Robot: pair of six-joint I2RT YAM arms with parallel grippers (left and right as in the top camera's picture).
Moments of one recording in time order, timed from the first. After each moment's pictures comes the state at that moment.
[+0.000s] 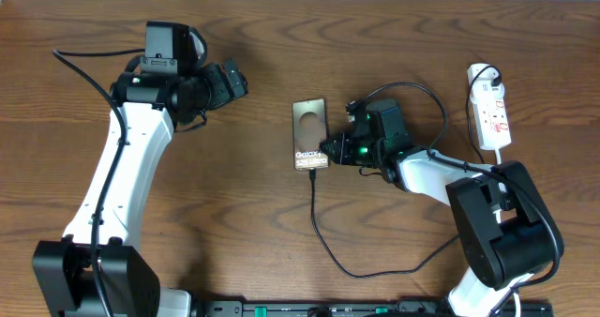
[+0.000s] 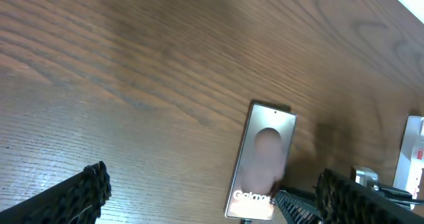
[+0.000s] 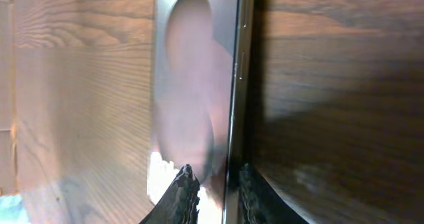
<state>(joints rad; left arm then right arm) -0.07 1.60 1.37 -0.78 0.25 -0.51 0.39 1.86 0.82 0.18 -0.52 0.58</state>
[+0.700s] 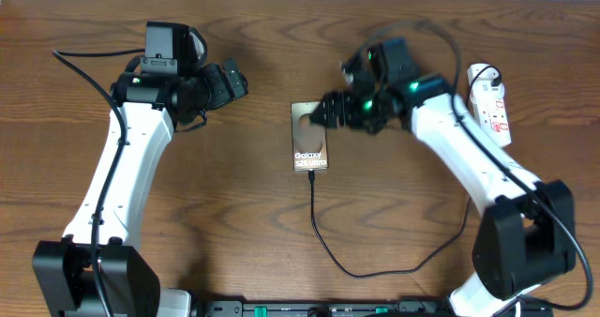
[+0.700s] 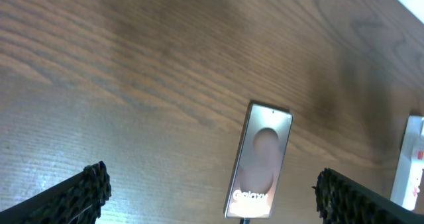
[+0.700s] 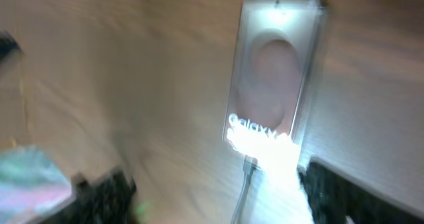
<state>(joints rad) -0.07 1.60 1.37 -0.78 0.25 -0.51 0.36 1.80 1.46 -0.79 -0.54 0.35</state>
